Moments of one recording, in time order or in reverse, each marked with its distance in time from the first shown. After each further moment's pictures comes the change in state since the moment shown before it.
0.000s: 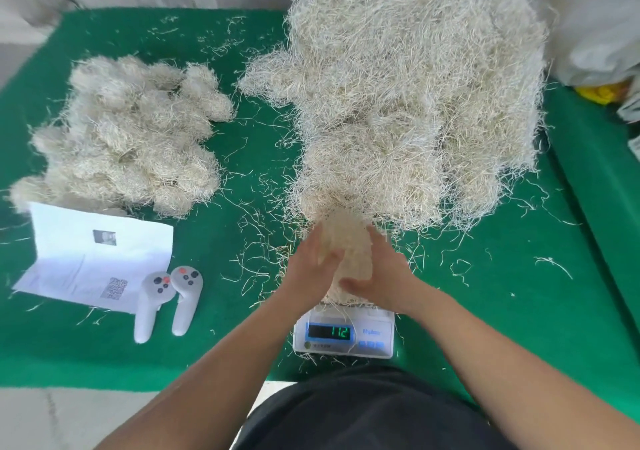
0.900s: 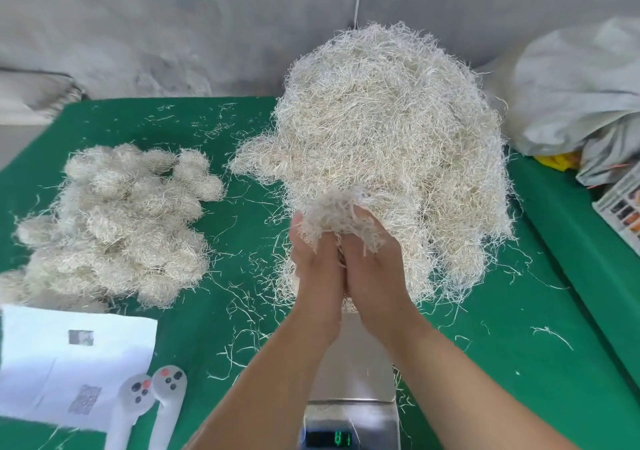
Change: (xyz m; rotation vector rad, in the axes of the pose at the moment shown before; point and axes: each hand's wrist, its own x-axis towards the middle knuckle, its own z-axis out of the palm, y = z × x) left_hand 0.037 0.137 -0.027 -0.867 0.091 0.066; right_hand 0.016 -0.118 -0.072 0.972 0.495 -0.487
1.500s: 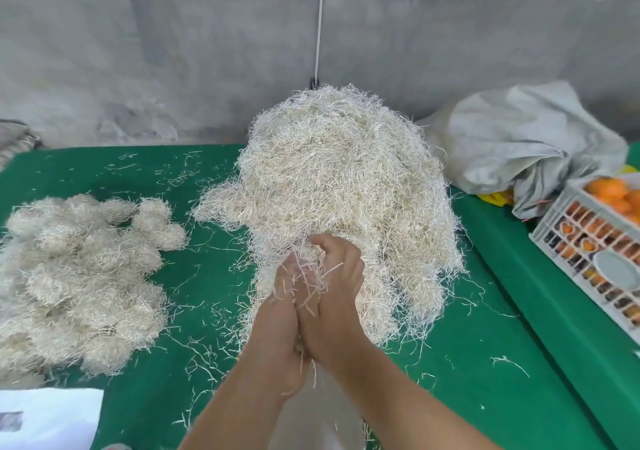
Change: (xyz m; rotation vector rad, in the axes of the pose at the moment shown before) left_hand -0.023 0.033 0.017 -0.262 -0.271 -0.244; right_hand 0.008 -0.004 -0.004 -0.568 0.130 -0.371
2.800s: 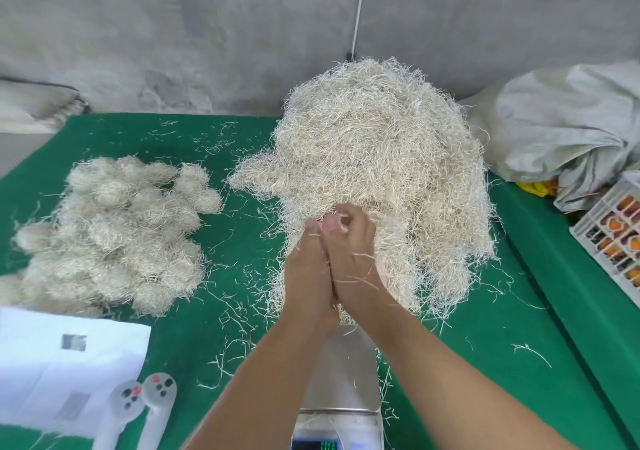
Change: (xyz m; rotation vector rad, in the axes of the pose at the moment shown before) left_hand 0.006 -0.001 -0.002 0.145 0.304 0.285; right_hand 0.009 -0.023 0.004 0.137 -0.175 0.328
